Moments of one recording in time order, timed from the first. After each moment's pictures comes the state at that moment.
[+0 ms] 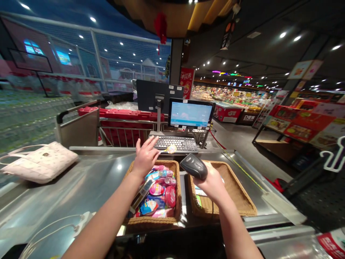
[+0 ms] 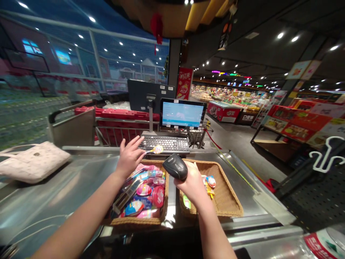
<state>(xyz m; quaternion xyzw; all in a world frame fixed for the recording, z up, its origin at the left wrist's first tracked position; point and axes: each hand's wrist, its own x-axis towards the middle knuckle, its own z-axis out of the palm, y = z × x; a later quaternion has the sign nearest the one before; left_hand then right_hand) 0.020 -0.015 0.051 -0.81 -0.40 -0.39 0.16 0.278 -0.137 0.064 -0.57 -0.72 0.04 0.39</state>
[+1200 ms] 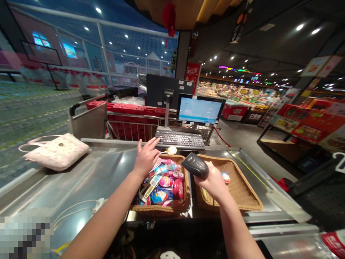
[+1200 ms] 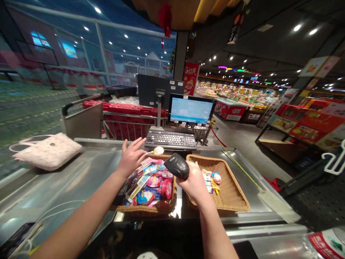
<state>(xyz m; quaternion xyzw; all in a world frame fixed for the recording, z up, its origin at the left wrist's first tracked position) -0.025 -0.032 0.031 -0.82 -0.43 -0.36 0.14 0.241 -0.145 0.058 -0.58 -0.74 0.06 0.35</state>
